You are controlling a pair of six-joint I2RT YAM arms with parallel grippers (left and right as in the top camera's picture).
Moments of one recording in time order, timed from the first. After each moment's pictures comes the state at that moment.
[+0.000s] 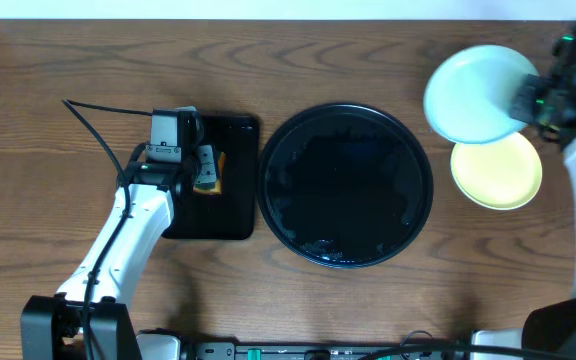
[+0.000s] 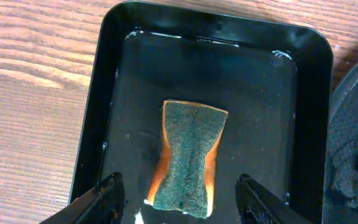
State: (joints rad) left arm -0.10 1.47 0.92 -0.46 -0.06 -0.20; right arm -0.21 1.59 1.54 -0.90 0.11 0.21
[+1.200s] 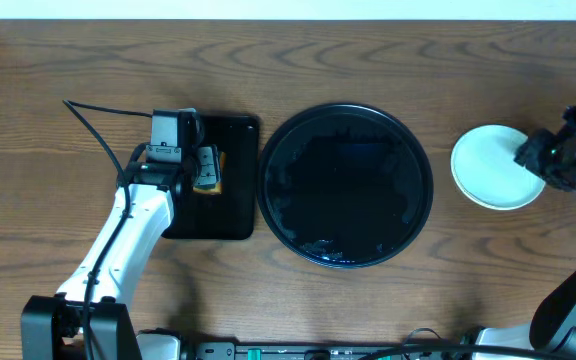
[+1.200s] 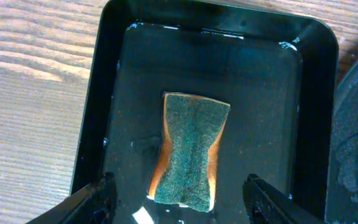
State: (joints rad) left arm -0.10 1.47 0.92 -0.48 -0.06 -0.20; right arm -0.42 1.64 1.19 -0.67 -0.19 0.18
